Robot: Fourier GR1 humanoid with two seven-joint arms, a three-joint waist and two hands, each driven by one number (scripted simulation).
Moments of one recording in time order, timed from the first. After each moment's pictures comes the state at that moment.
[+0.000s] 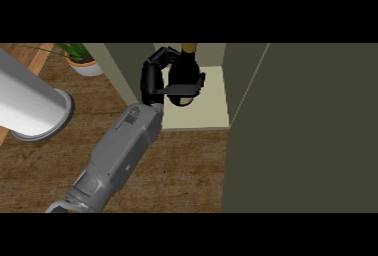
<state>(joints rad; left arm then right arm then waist) -0.90 0.01 -0.18 -0.62 0.40 0.53 -0.52 -0.06 -0.07 -0.01 -2.41 -0.23 0.20 0.58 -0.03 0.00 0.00</state>
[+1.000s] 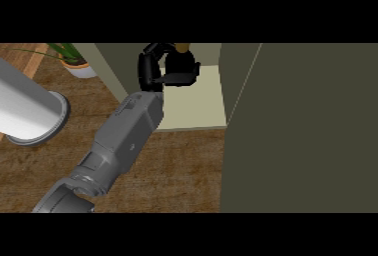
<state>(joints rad) -1.09 0.00 0.00 -0.29 0.50 0.47 -0.70 -0.08 -0.07 0.02 -2.40 -0.24 0.19 0.58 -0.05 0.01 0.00</state>
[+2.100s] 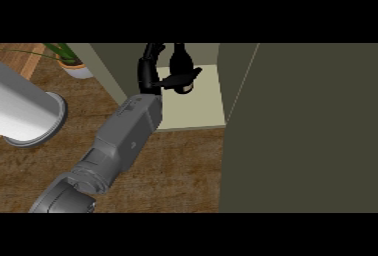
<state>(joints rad) -1.14 0.00 0.03 -0.13 0.48 0.48 -0.76 -0.09 -0.07 0.02 -2.40 -0.24 0.19 0.57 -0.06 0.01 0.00</state>
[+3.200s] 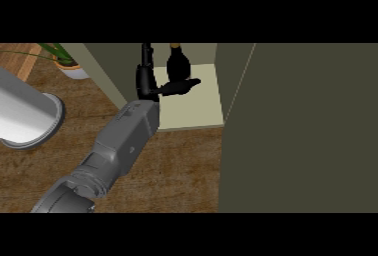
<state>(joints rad) -1.10 0.00 0.05 -0.12 0.44 0.48 -0.84 -0.10 -0.06 0.06 -2.39 -0.23 0.18 0.57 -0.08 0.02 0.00</state>
